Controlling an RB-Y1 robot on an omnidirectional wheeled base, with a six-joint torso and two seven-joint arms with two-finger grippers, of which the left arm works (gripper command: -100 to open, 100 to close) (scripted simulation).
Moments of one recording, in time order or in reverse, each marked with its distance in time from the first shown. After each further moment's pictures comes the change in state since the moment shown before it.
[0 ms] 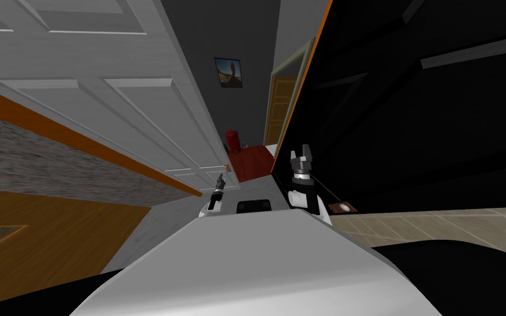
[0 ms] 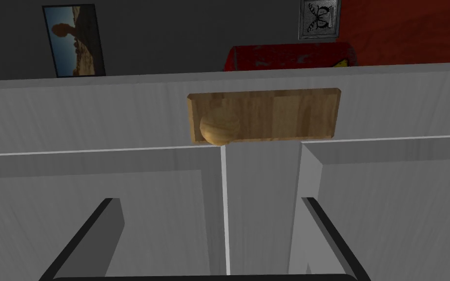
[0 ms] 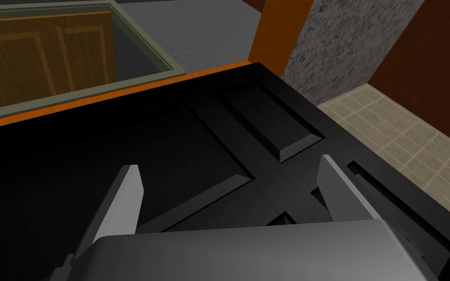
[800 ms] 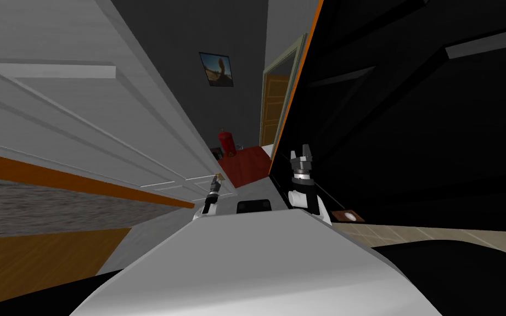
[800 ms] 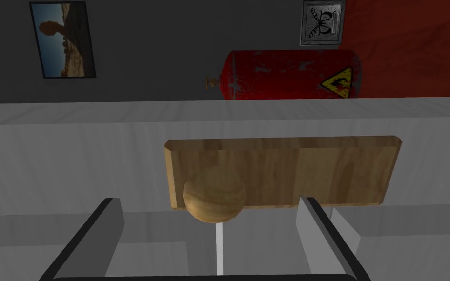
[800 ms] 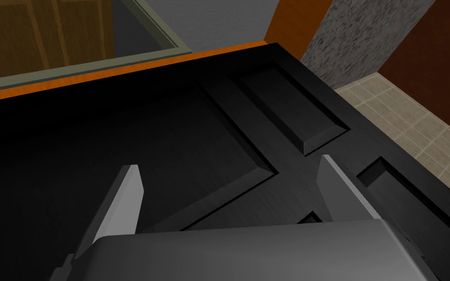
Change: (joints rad) arm 0.008 0.052 0.038 0.065 0.036 -0.049 0.060
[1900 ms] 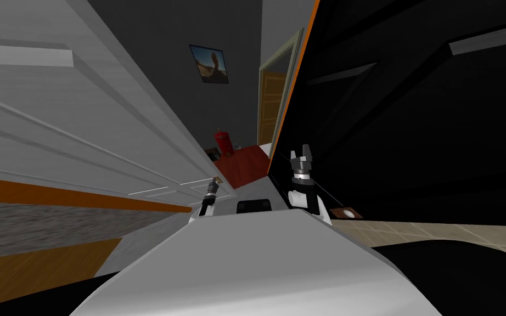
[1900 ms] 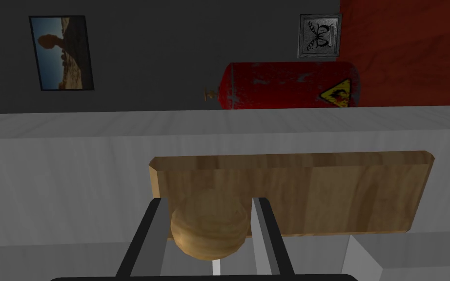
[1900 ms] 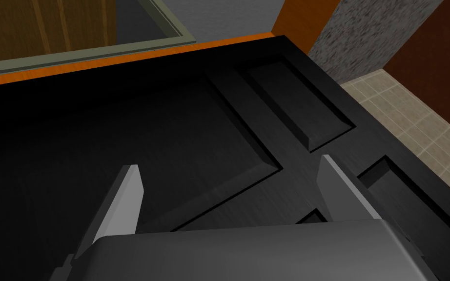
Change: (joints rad) arm 0.029 0.035 -0.004 -0.019 0.000 -0.017 0.036
